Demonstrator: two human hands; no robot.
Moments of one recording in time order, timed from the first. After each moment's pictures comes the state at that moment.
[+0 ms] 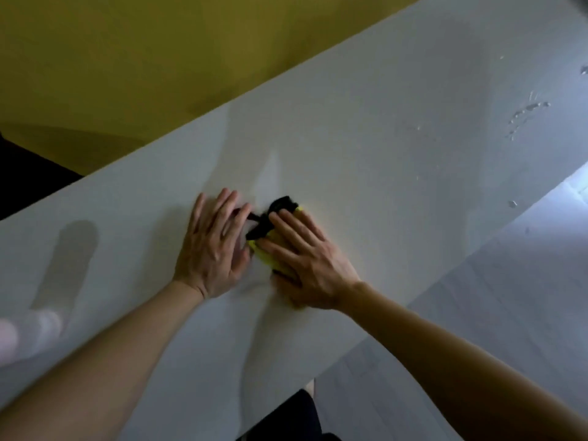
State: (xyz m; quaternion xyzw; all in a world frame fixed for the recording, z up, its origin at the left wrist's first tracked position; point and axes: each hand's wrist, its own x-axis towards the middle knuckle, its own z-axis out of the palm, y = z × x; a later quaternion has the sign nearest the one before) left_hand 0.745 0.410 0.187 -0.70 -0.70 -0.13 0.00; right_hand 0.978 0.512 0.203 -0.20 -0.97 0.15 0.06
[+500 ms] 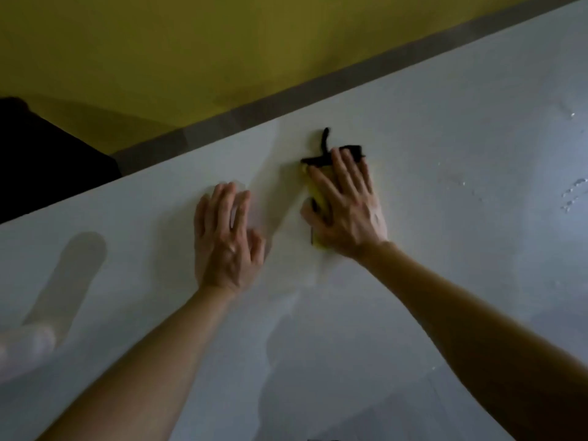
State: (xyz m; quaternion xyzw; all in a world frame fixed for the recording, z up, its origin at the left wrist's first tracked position) left_hand 0.747 0.470 0.194 -0.50 -0.85 -0.15 0.02; right_hand 0.911 0.660 0.215 -0.31 -0.94 0.10 0.05
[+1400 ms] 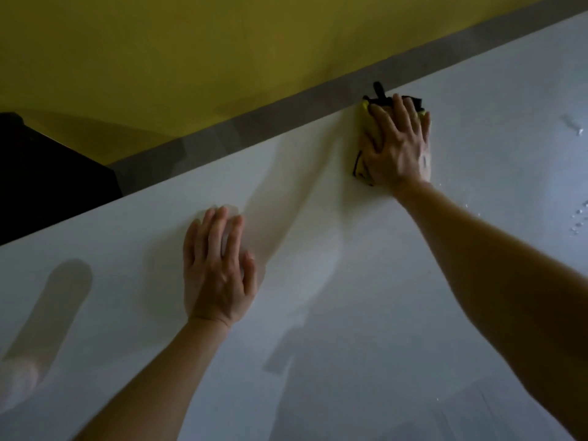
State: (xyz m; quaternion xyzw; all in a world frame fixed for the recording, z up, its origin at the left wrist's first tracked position) left_hand 0.745 0.475 0.194 -0.50 -0.85 -0.15 0.04; right_hand 0.892 0.817 0.215 -0.48 -0.87 0.10 0.07
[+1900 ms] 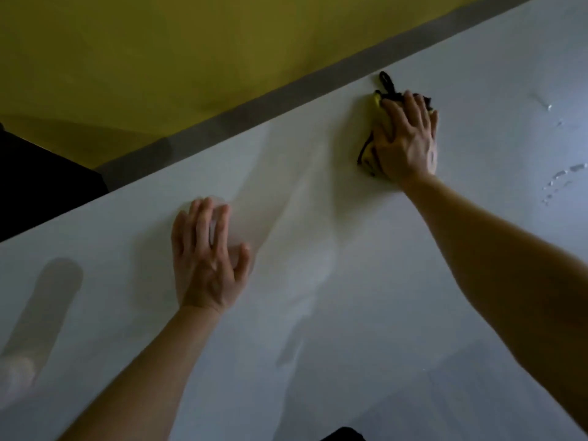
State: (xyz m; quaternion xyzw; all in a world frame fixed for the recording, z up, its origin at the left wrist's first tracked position) left_hand 0.748 0.474 0.192 -0.51 -0.85 -0.13 0.05; right_hand 0.942 0.820 0.217 -0.53 -0.84 0.12 0.08
